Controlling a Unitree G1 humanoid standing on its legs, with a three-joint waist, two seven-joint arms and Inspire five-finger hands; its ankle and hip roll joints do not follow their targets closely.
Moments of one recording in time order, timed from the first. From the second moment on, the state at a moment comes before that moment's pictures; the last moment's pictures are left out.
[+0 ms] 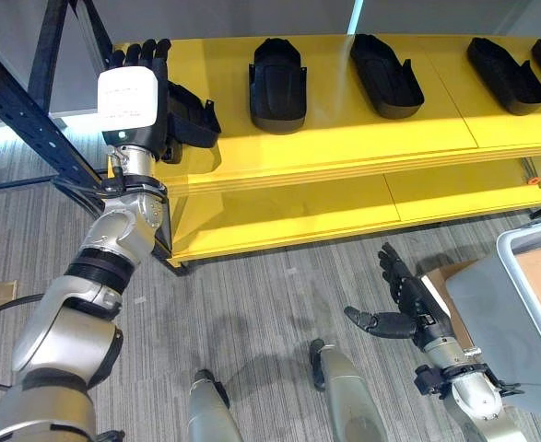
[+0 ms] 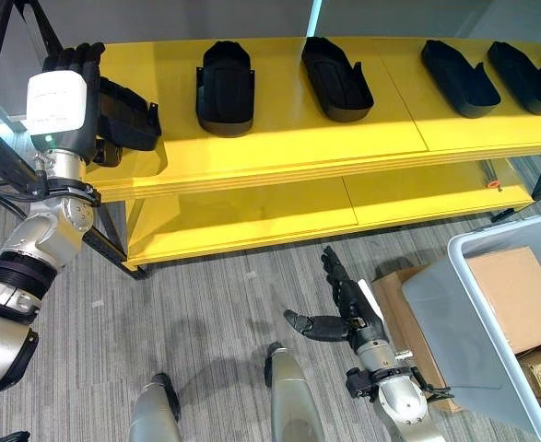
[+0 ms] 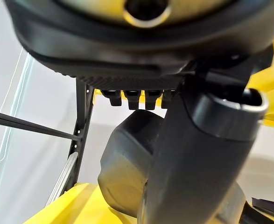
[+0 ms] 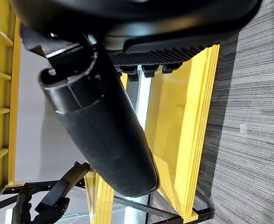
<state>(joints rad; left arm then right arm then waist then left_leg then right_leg) -0.98 0.73 -0.48 0.70 0.55 0.10 0.51 0.24 -0.52 0.18 -0.09 0.33 -0.24 -0.03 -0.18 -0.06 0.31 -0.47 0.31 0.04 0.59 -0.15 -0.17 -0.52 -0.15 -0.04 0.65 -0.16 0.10</state>
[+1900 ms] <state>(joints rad) -0.11 0.58 -0.06 0.03 -0.28 -0.10 0.29 0.26 -0.39 0.10 -0.06 0.45 -0.19 -0.03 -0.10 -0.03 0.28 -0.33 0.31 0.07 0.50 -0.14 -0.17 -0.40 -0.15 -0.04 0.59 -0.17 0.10</state>
